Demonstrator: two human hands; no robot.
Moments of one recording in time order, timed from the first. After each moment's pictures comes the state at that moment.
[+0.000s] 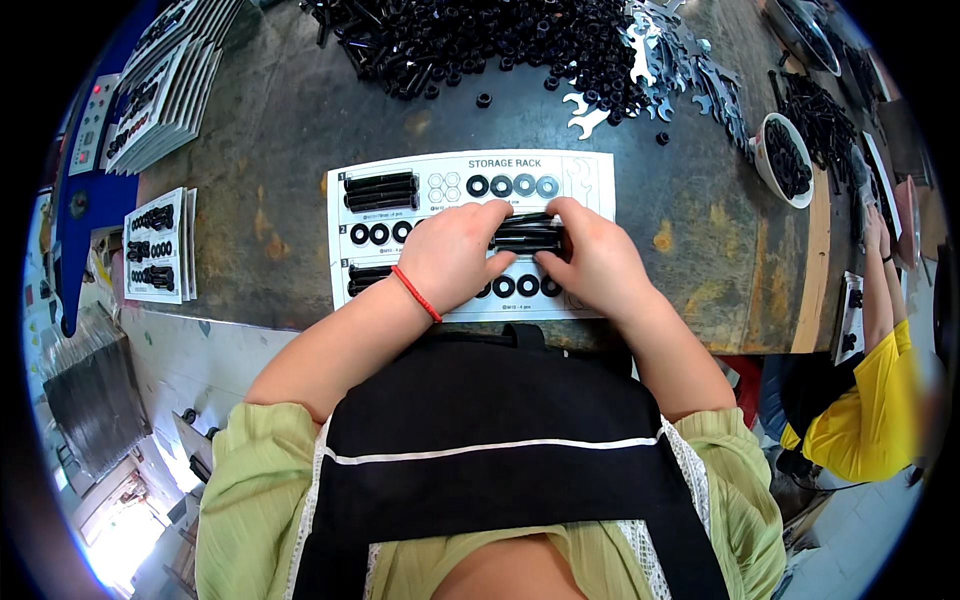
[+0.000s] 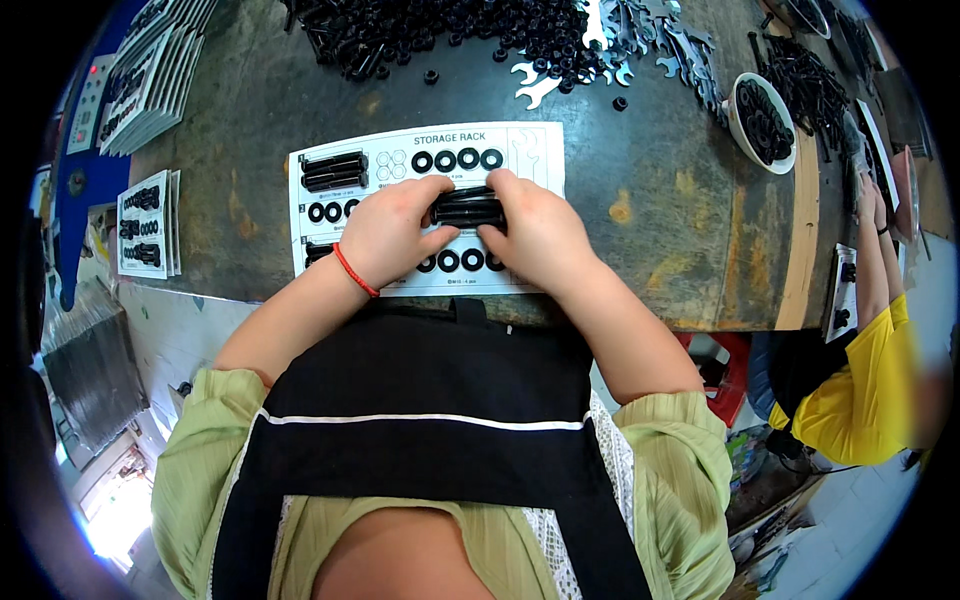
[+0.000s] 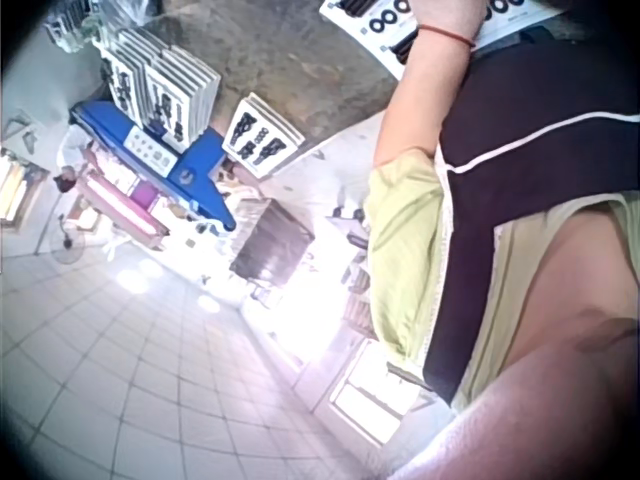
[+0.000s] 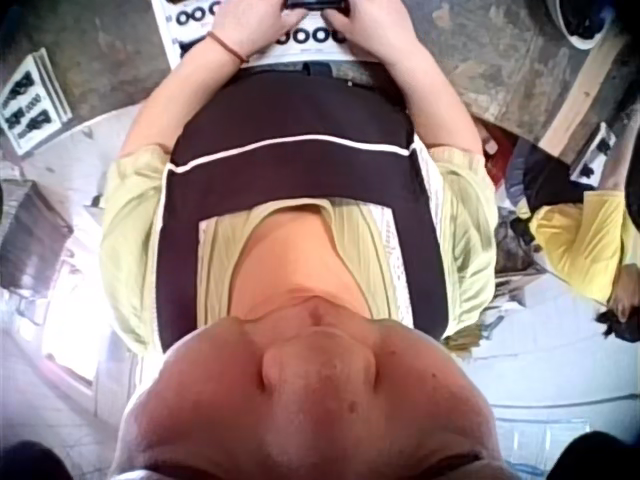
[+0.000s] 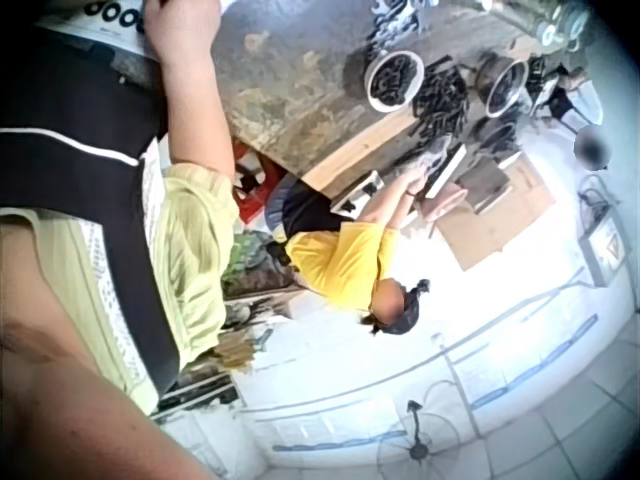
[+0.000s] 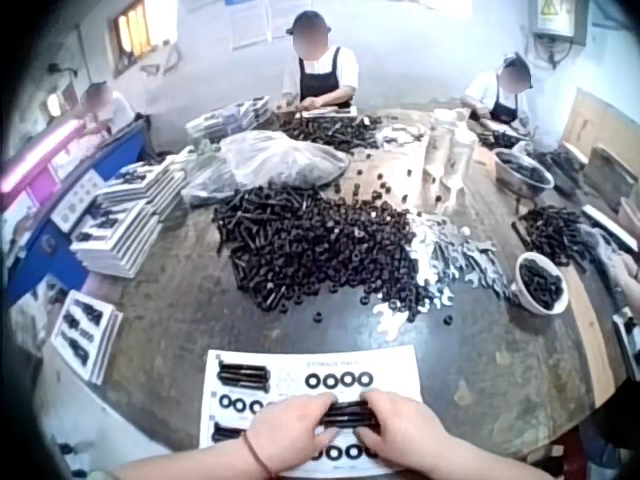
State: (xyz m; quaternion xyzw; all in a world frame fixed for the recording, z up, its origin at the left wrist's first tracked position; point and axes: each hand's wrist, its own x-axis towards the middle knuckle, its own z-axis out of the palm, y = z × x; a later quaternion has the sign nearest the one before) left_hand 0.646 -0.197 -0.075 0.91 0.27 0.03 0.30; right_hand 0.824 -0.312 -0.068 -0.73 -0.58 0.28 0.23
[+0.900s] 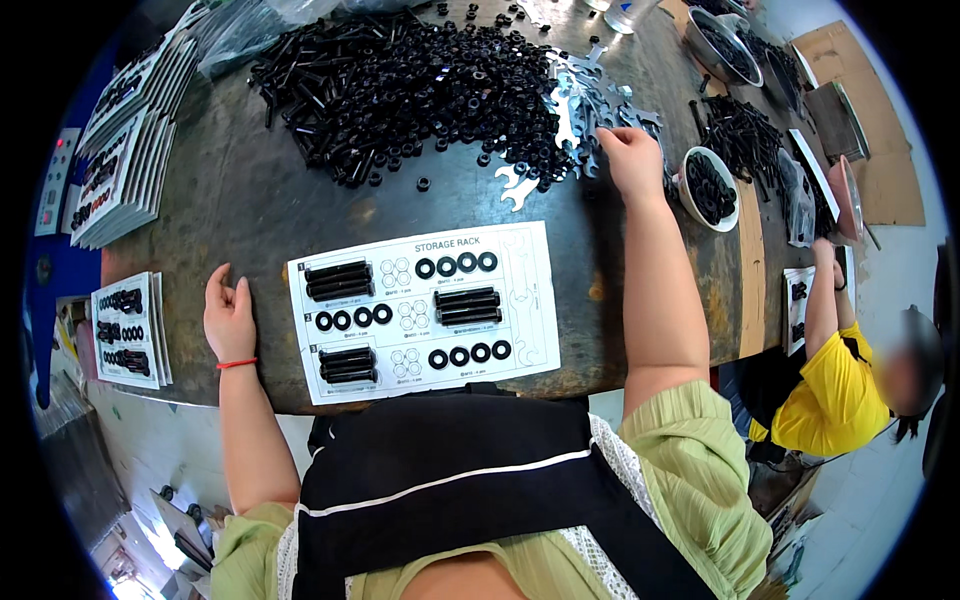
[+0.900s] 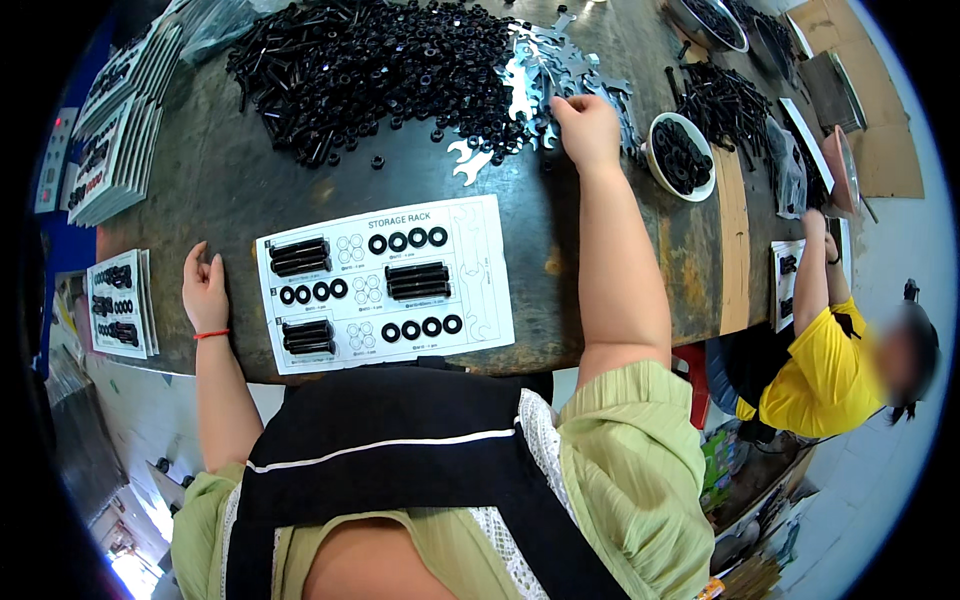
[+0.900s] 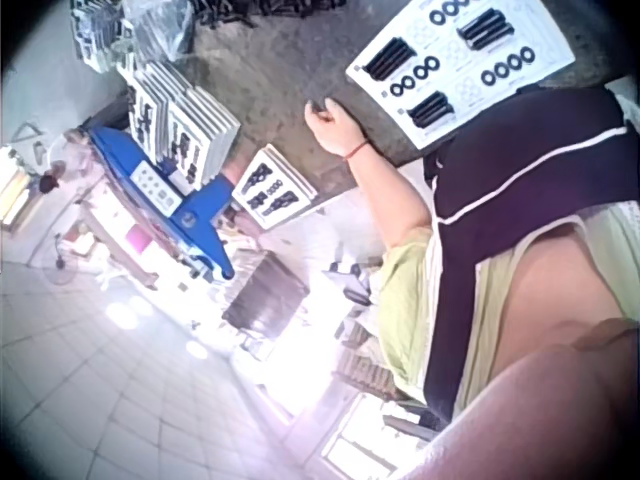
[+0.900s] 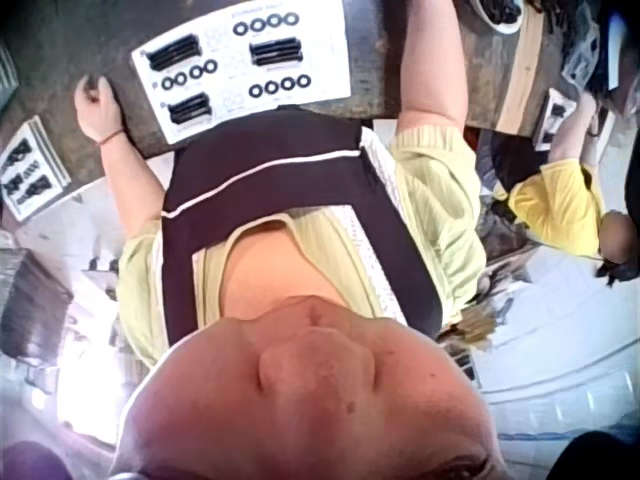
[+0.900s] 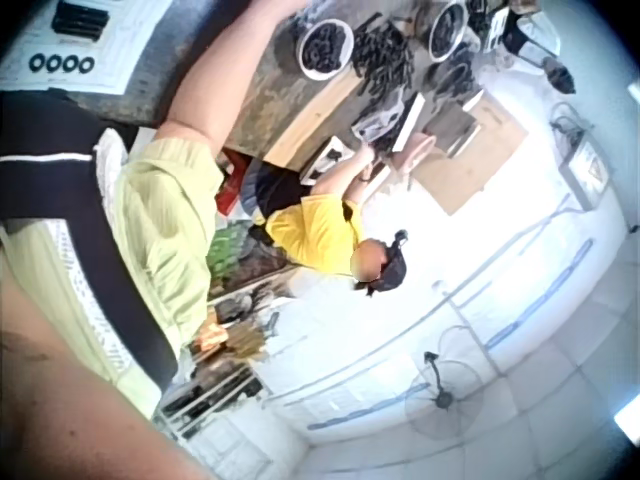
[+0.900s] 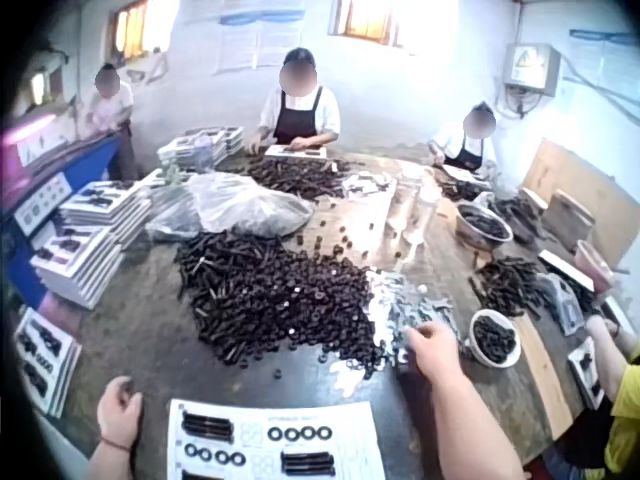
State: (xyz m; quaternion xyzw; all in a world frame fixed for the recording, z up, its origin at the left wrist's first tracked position) left_hand 0.473 -0.049 -0.120 0.72 0.60 0.28 0.19; right_hand 1.026 -0.208 -0.086 -0.86 -0.32 0.07 0.39
